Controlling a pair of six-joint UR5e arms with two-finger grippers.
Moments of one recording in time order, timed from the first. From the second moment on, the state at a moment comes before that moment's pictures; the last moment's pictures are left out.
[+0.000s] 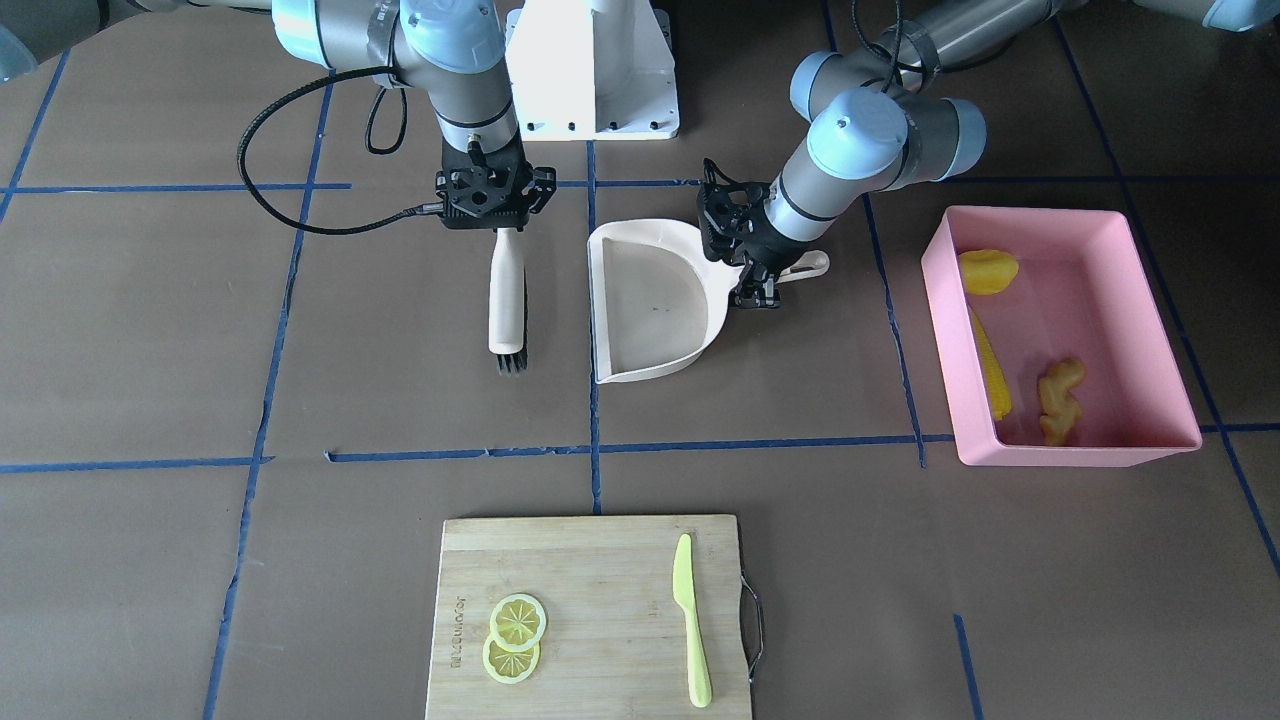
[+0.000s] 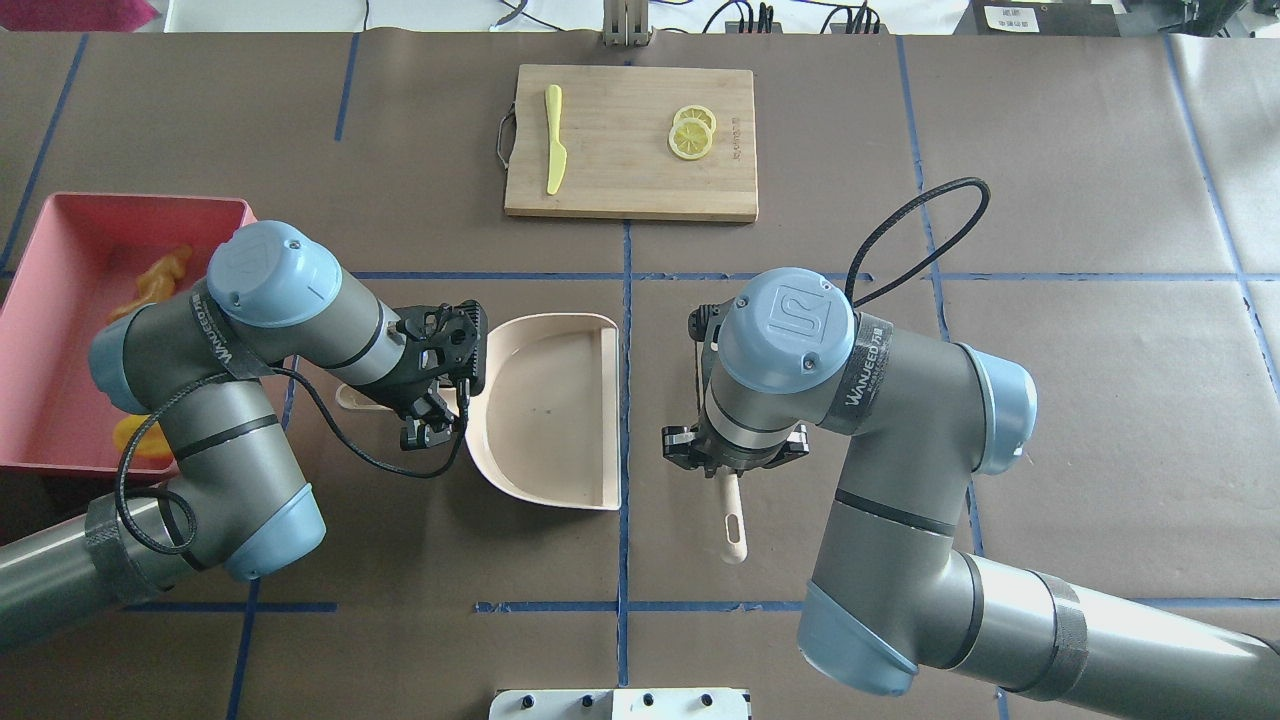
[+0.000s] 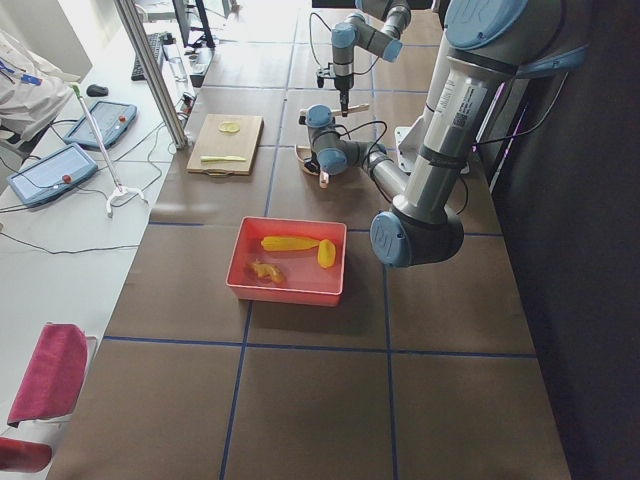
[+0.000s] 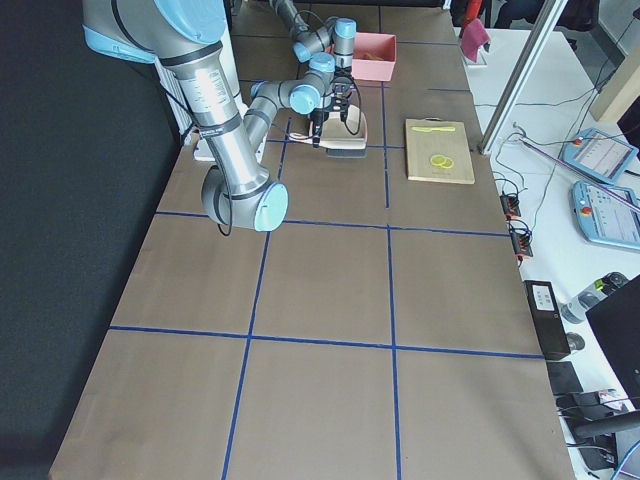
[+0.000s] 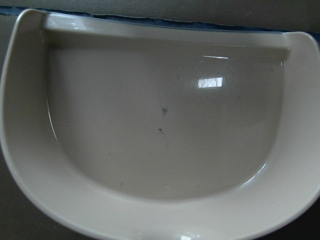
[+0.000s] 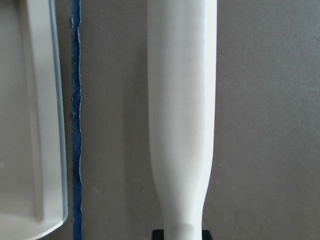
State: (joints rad) left arm -0.58 -2.01 -1.66 -1.97 -2.08 0.27; right arm 0.44 -0.99 1.86 -1.73 1.94 1.23
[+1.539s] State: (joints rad) left arm -0.88 -1.89 -1.96 -1.54 -2.13 0.40; right arm 0.44 -0.99 1.86 -1.73 1.93 1.23
